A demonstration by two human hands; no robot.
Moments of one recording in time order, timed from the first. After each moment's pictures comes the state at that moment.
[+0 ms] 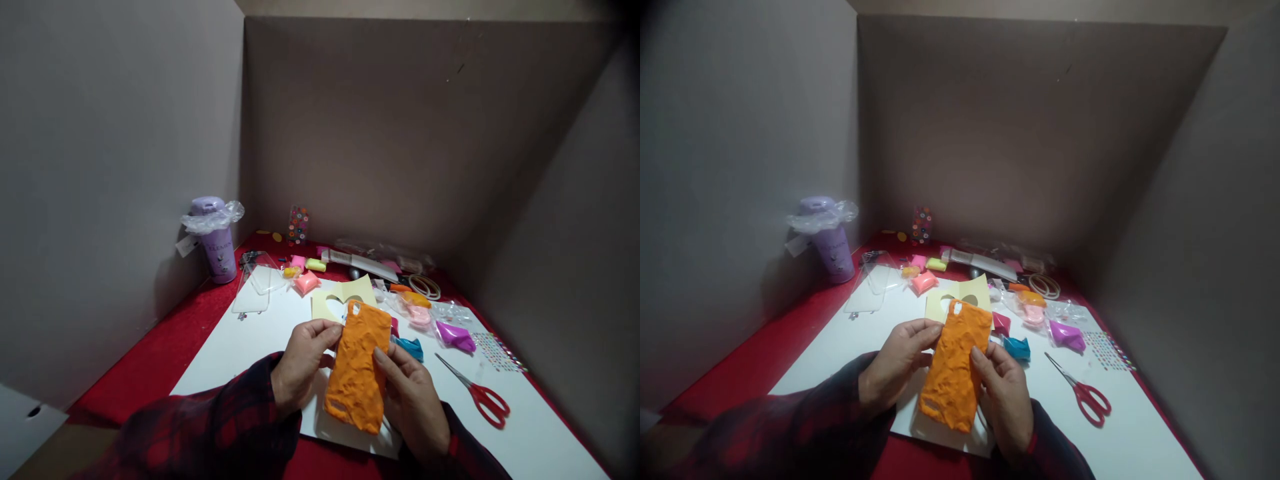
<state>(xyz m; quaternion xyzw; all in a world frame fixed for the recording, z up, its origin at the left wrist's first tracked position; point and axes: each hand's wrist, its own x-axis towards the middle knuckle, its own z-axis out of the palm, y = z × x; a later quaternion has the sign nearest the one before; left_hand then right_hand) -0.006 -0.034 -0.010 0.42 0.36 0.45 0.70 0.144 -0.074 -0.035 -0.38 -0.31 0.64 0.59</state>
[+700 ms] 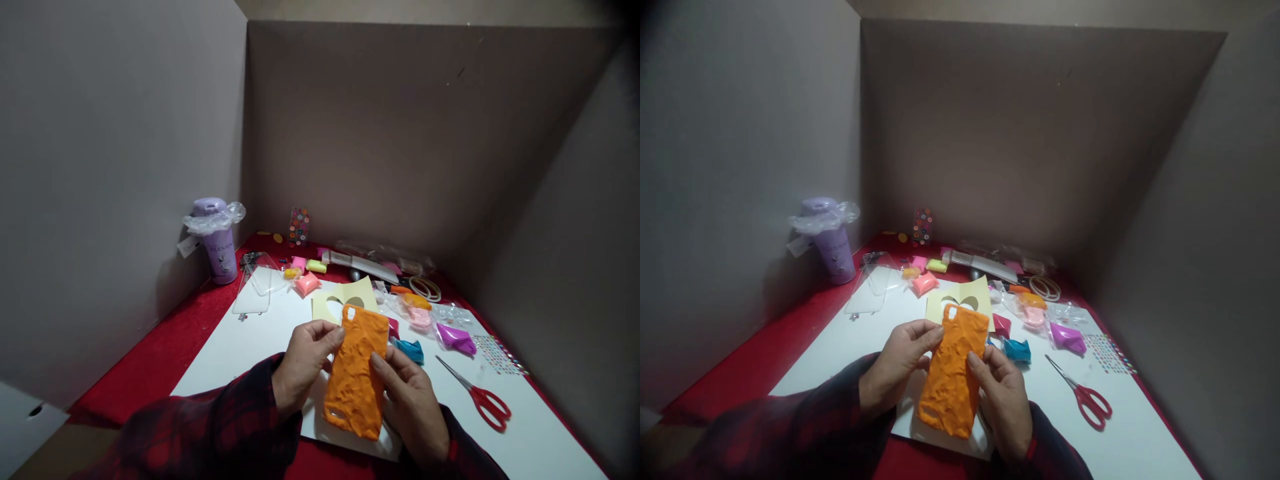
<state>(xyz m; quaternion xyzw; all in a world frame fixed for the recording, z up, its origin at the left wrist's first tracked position) -0.006 -0.031 -0.017 0.46 0.38 0.45 0.67 0.140 -0.077 -0.029 -0.40 -0.33 0.62 0.59</state>
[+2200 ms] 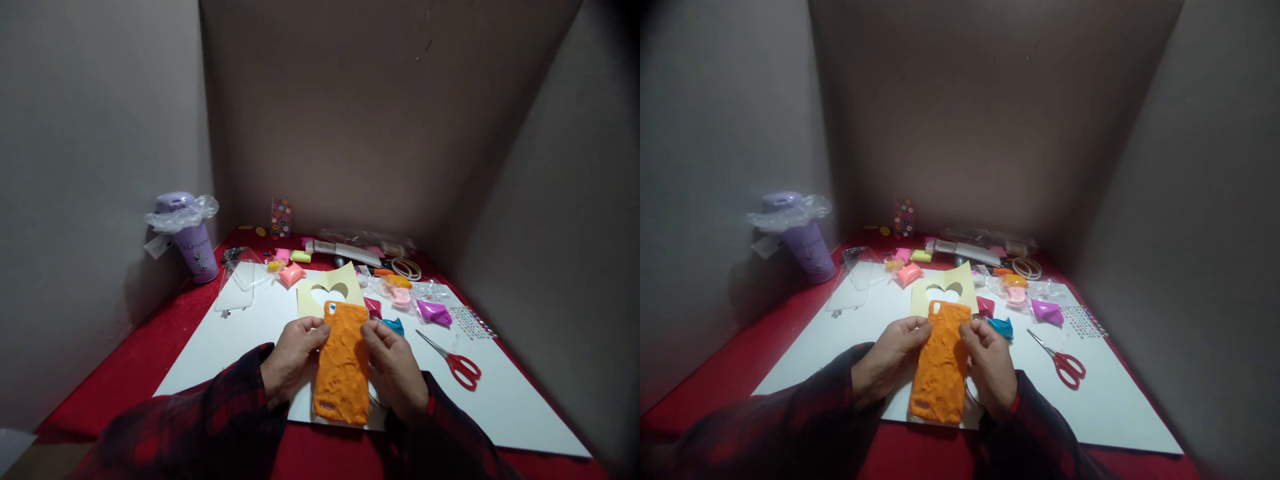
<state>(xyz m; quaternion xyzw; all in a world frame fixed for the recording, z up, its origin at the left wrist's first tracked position) 0.004 -0.031 -0.034 0.37 0.31 0.40 0.78 0.150 -0.068 -0.029 -0.43 -0.31 0.59 0.60</state>
